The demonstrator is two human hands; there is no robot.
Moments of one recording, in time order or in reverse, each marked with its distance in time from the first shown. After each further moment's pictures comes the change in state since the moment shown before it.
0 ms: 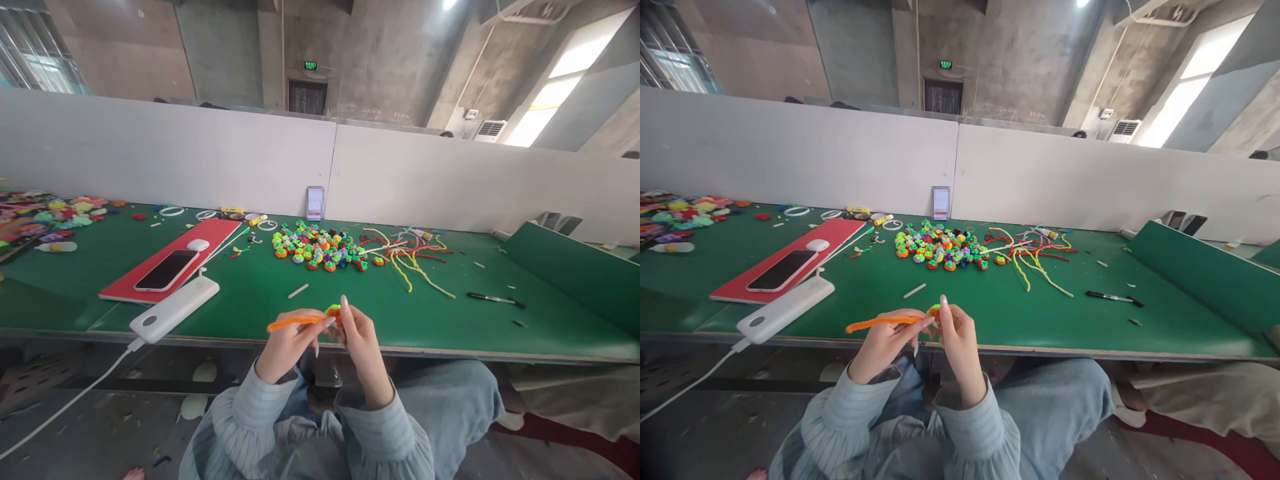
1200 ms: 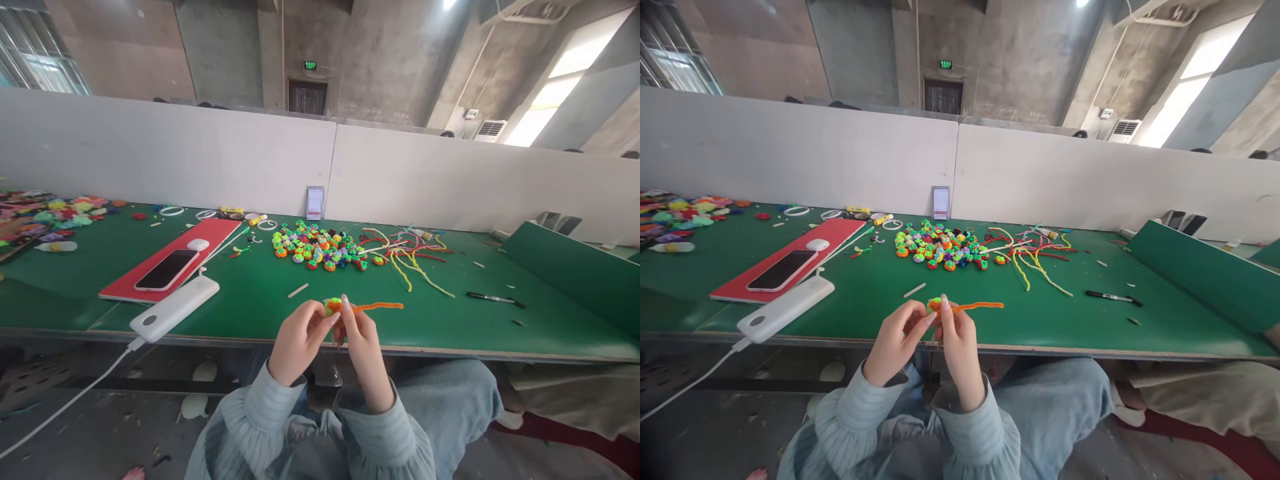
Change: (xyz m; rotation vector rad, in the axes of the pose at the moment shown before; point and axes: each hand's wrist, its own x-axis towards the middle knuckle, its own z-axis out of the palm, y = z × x) left_hand -0.002 -0.004 0.016 0.383 0.128 0.184; right_hand -0.003 -0.003 0.001 -0.012 0.080 -0.003
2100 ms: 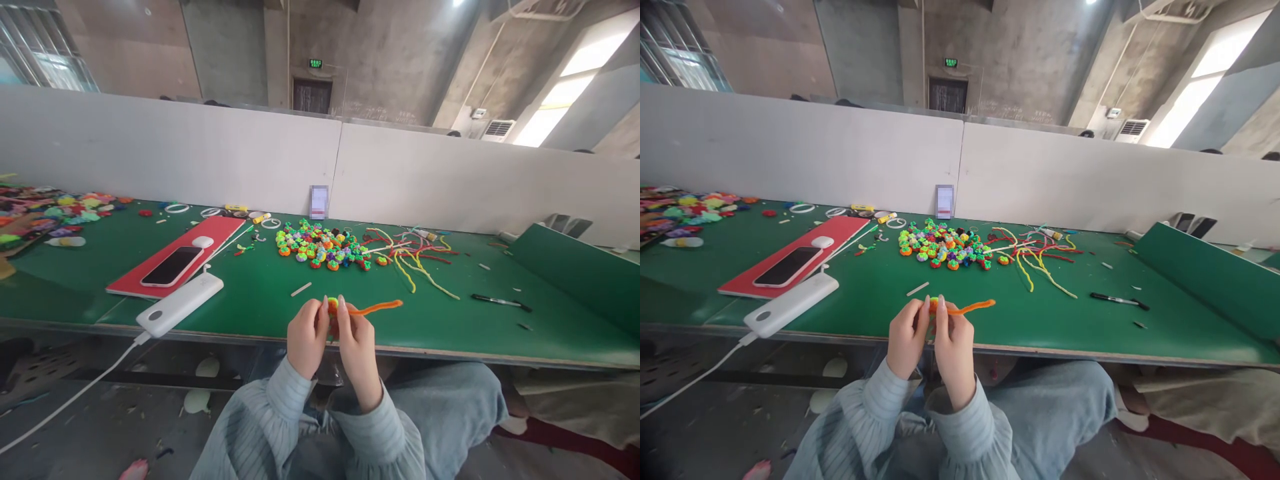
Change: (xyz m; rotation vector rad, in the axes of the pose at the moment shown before) left_hand 0.001 -0.011 0.027 0.122 0.272 -0.006; right_hand -0.003 0.010 0.011 -0.243 0.055 -0.184
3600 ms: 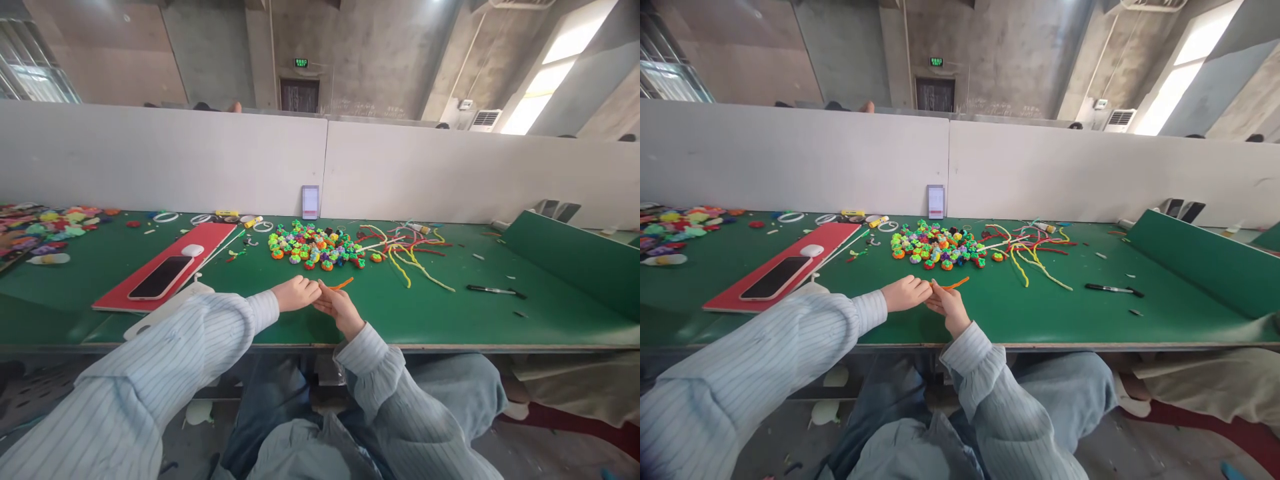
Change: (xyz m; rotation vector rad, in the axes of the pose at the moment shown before) left_hand 0.095 -0.075 0.002 0.797 -0.543 1.075; right_hand 0.078 0.054 0.018 0.583 -0.144 0.680
